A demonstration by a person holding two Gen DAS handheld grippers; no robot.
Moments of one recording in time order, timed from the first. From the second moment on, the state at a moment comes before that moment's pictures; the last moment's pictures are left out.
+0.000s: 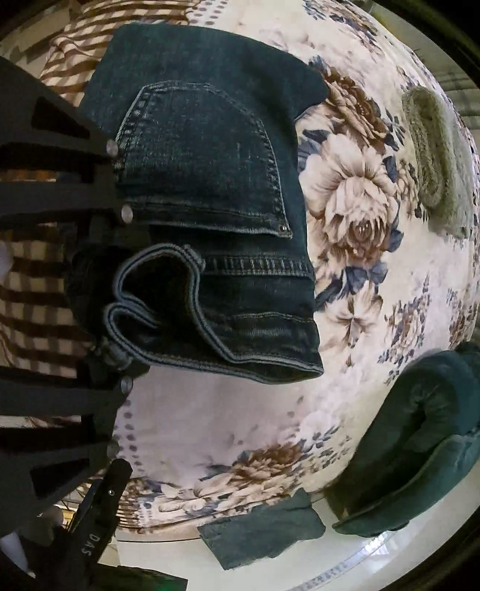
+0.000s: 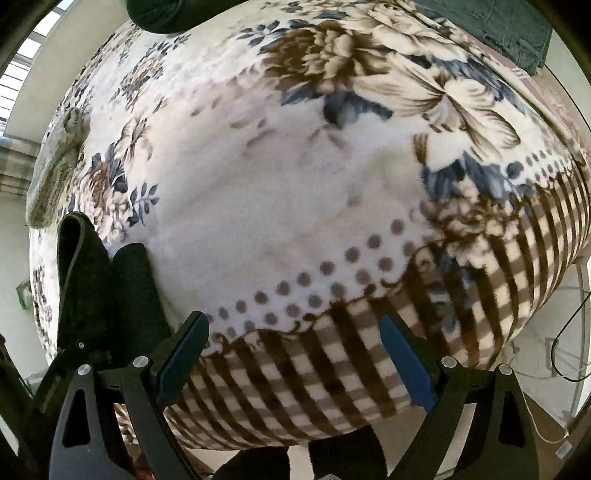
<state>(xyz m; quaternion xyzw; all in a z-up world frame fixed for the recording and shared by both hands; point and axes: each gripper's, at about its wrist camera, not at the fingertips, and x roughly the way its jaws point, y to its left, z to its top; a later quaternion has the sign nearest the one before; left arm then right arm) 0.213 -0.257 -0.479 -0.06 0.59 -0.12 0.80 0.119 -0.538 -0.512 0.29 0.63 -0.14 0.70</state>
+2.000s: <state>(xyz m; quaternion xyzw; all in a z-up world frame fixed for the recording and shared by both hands) 0.256 -0.072 -0.481 0.01 0.61 0.00 0.79 0.198 -0.332 -0.490 0.11 0.65 -0.07 0.75</state>
